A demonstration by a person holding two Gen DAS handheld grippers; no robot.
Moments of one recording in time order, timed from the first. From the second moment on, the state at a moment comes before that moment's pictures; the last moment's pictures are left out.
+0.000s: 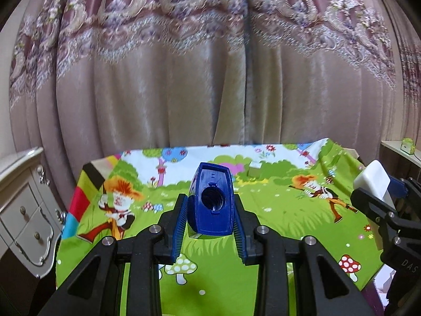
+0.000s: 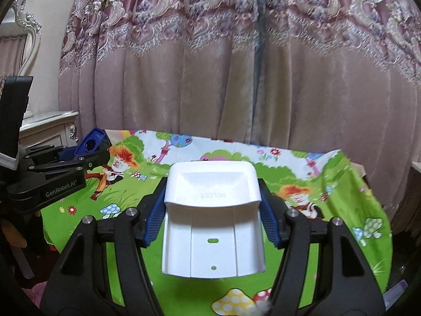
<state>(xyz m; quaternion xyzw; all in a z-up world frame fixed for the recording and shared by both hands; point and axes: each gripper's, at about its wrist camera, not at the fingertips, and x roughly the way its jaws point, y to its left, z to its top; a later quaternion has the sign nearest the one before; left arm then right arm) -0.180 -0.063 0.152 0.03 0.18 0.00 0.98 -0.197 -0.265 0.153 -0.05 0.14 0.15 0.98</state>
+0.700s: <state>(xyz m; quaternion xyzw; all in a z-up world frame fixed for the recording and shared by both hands) -0.206 -0.156 0.170 0.09 0.16 -0.10 0.98 -0.241 -0.356 0.161 -0.02 0.14 0.07 0.99</state>
